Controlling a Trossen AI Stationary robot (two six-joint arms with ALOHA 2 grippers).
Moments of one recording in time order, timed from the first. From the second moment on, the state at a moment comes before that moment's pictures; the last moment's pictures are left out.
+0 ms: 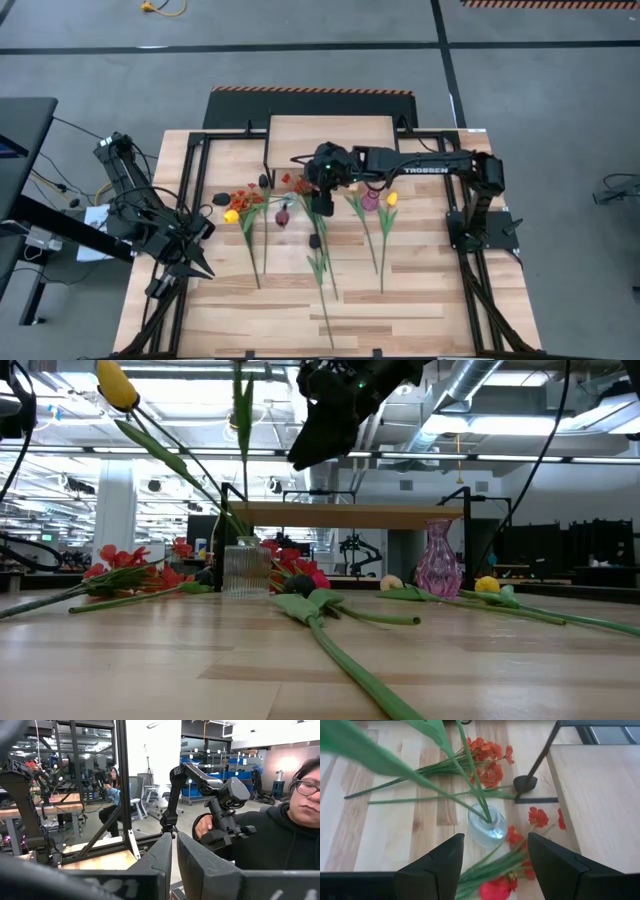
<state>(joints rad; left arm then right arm) -0.98 0.62 0.59 0.20 -0.46 0.06 -0.14 1.83 1.56 -0.49 -0.05 -0.14</state>
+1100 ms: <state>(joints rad) -0.98 0.59 0.59 0.23 -0.36 0.01 0.11 1.69 1.43 -0.83 0.16 0.41</state>
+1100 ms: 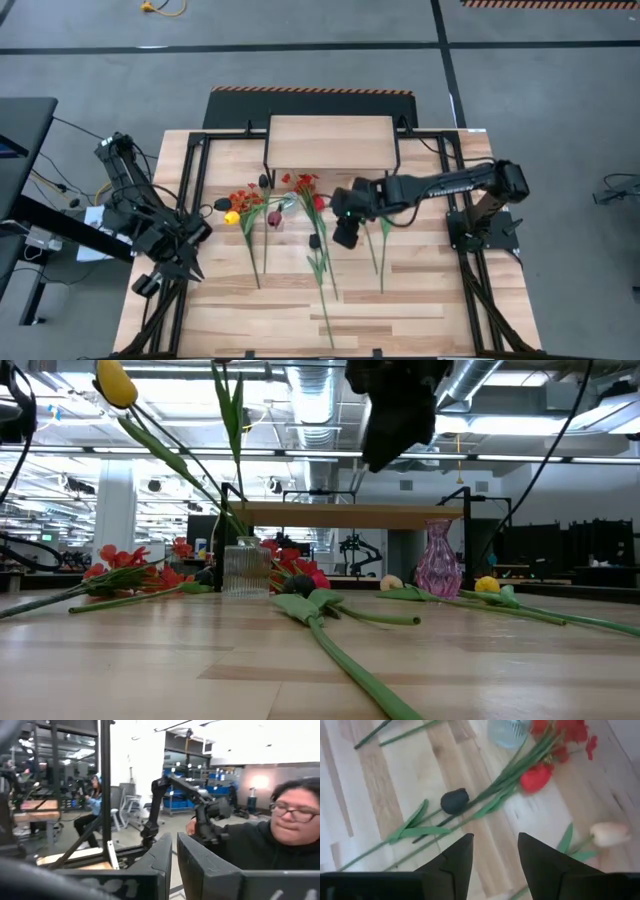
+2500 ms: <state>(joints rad) -0.98 0.54 0.59 0.17 -0.24 -0.14 0.28 2.04 1.35 -0.31 0.23 0.98</state>
